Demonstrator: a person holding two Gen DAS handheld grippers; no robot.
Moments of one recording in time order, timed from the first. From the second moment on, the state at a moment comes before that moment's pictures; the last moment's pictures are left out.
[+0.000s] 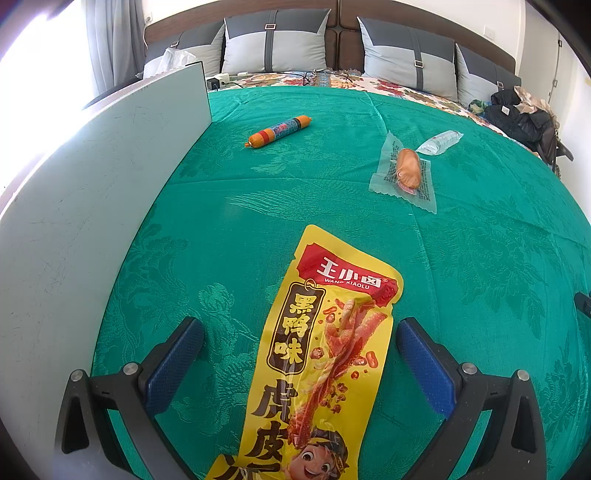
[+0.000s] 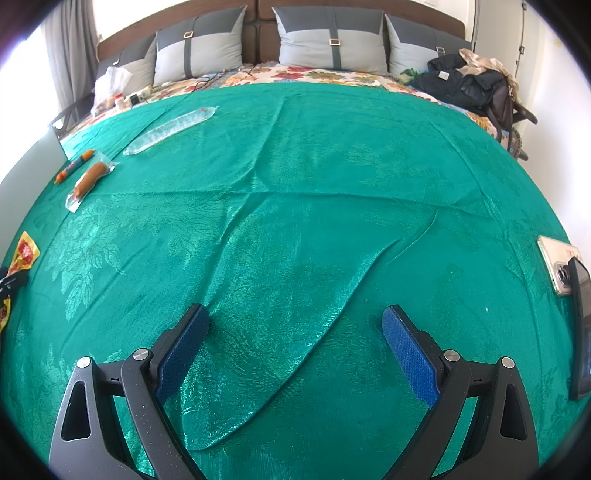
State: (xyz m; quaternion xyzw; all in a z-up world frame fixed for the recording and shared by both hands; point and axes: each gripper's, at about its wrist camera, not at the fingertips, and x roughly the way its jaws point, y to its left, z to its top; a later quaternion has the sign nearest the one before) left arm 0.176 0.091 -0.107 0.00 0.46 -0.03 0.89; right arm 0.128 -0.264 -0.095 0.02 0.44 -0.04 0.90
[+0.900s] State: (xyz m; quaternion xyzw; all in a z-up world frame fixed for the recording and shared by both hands) left arm 0.176 0.091 -0.107 0.00 0.46 -0.03 0.89; right arm 0.127 -0.256 -0.084 0.07 0.44 -0.04 0.90
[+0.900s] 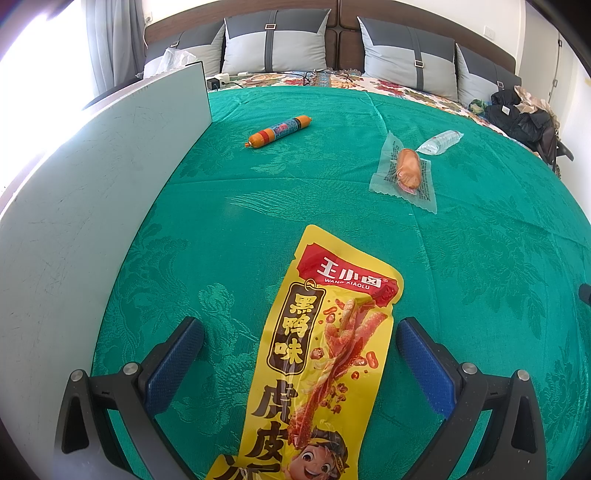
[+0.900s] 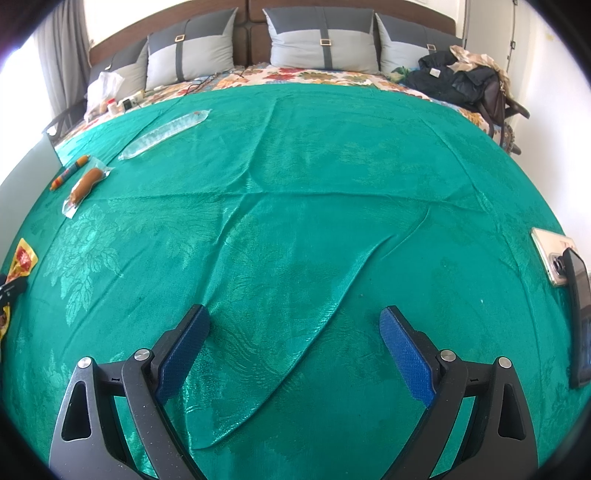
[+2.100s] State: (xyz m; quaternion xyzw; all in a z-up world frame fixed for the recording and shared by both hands) left arm 0.176 0.092 -0.107 0.00 0.46 -0.03 0.89; right arm 0.196 -0.131 -0.065 -0.06 0.52 0.11 0.85
